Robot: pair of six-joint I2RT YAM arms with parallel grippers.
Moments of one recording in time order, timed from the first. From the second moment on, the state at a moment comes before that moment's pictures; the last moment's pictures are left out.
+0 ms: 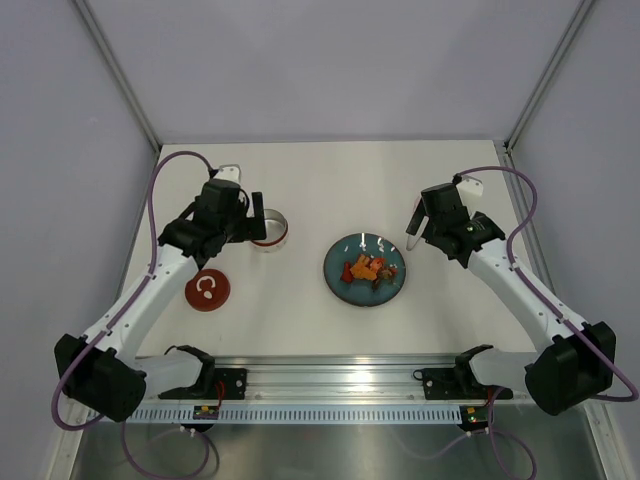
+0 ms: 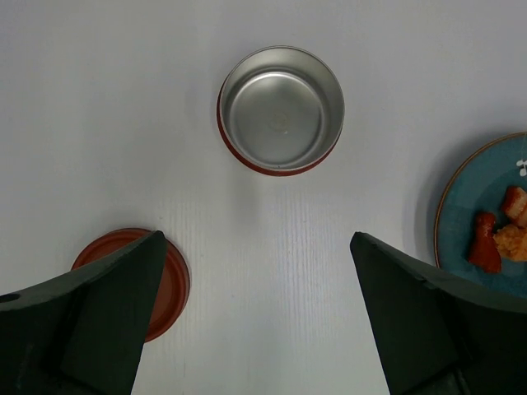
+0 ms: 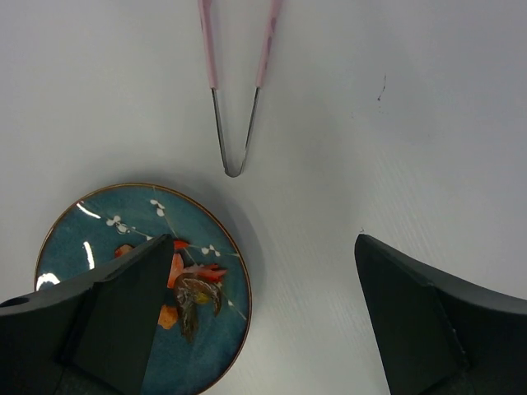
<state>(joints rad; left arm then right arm) -0.40 1.18 1.09 -0.67 -0.24 -0.34 0.40 1.23 1.06 -0.70 0.49 0.69</state>
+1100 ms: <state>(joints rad) -0.20 1.74 1.31 -0.63 -0.10 -0.49 0.40 1.12 1.01 -0.70 0.45 0.68</state>
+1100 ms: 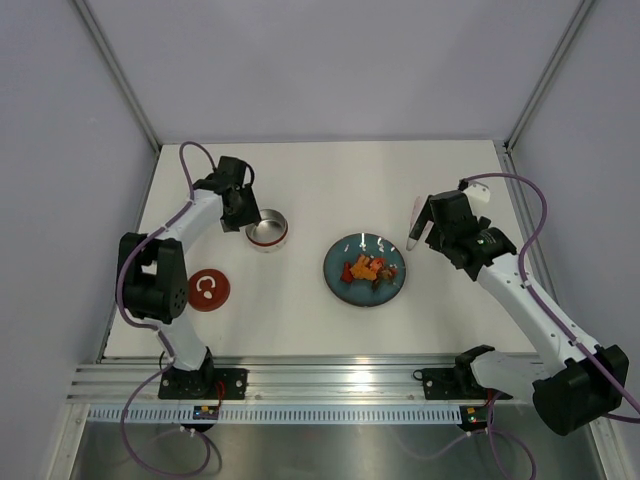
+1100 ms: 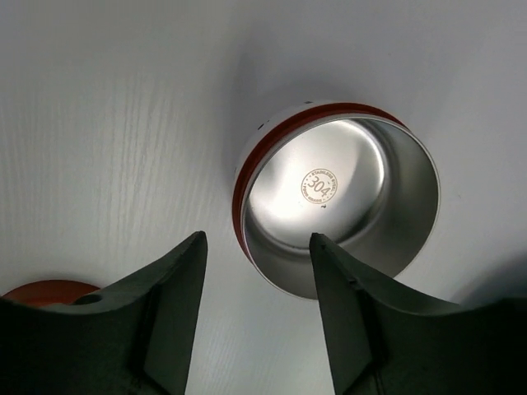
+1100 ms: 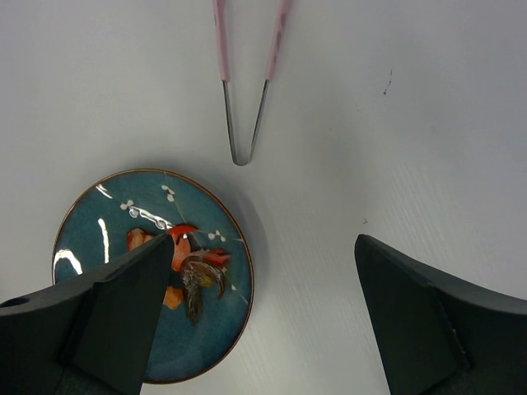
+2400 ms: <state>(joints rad) -0.45 2.08 1.85 -0.71 -0.09 -0.49 0.40 1.08 0.98 -0.72 0.42 0.74</state>
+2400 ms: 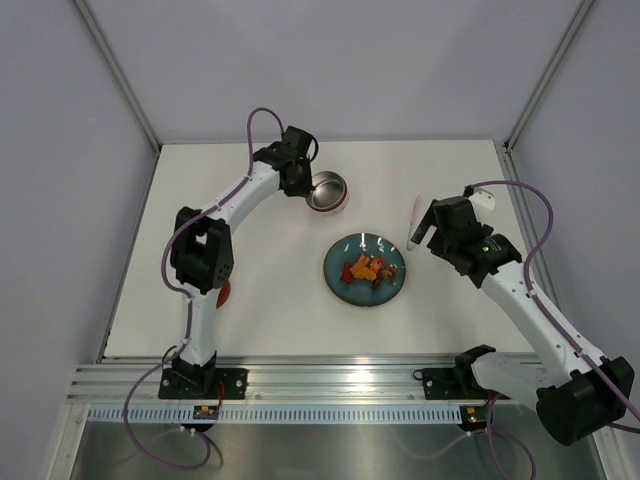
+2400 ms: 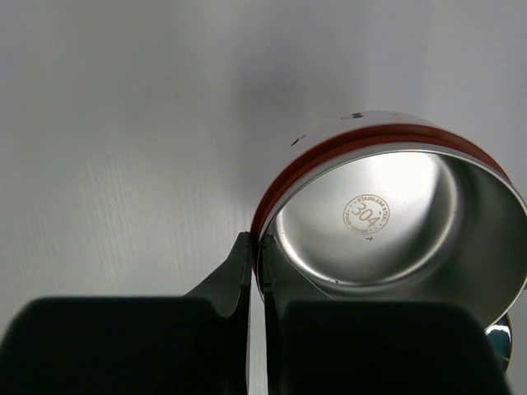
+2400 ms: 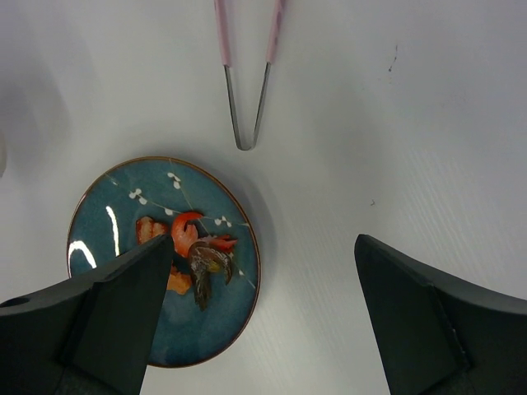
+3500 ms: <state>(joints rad) -0.63 2.44 2.26 -0.79 -0.12 -0.53 0.40 0.93 0.90 -0.84 0.43 0.81</state>
